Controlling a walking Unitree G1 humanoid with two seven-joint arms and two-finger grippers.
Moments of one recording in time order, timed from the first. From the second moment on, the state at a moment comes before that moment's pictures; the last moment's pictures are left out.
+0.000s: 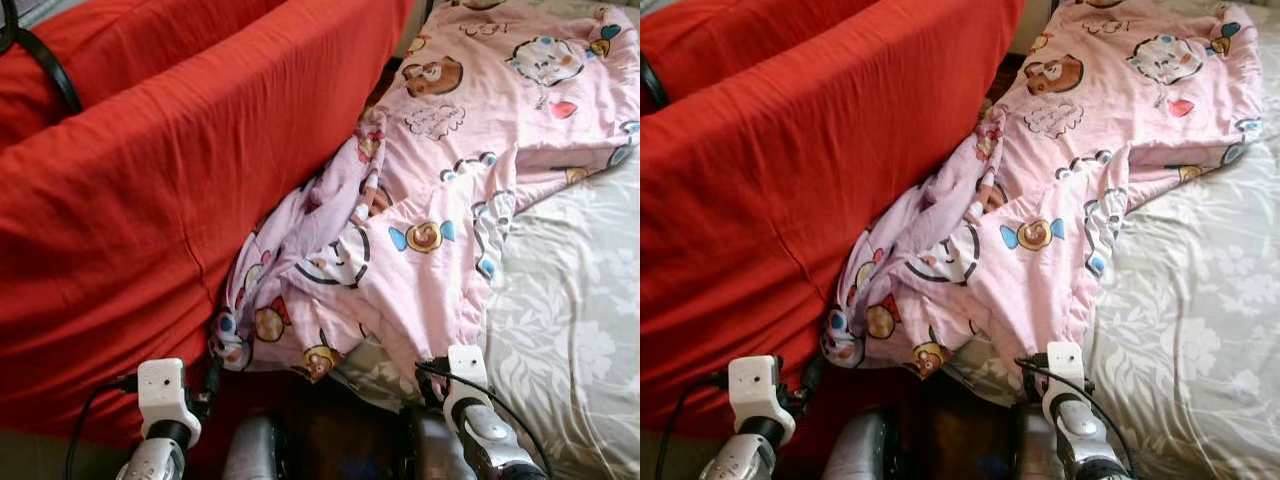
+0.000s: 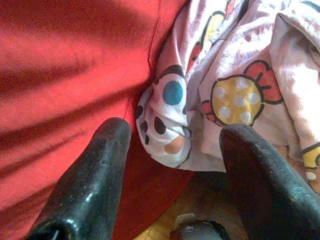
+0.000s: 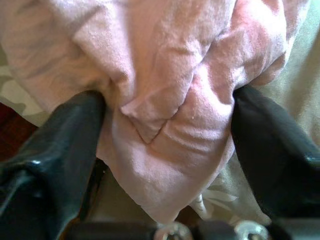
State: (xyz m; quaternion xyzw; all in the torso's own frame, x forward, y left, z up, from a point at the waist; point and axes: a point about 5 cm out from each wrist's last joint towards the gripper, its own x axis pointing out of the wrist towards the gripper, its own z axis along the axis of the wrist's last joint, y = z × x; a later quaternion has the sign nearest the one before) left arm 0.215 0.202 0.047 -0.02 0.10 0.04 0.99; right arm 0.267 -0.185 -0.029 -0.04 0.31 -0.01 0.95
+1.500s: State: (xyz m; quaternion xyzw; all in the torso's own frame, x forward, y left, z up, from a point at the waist) left arm 0.223 0.192 0.049 -0.04 0.09 0.05 0.99; right arm 0.269 -0.181 -0.027 -0.05 0.31 0.01 0.95
